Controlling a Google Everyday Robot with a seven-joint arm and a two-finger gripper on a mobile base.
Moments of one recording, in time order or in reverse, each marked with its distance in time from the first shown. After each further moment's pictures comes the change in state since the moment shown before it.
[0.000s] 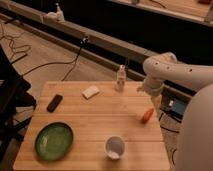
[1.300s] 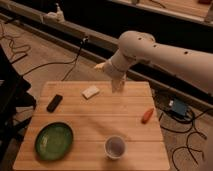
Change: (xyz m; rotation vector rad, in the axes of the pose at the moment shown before) arm 0.202 0.157 -0.152 -0.466 0.272 -0.440
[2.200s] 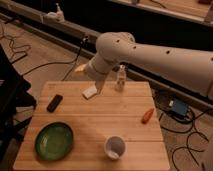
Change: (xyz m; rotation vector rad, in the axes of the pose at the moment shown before) arm 0.041 0.032 0.011 -0.004 0.003 -0.095
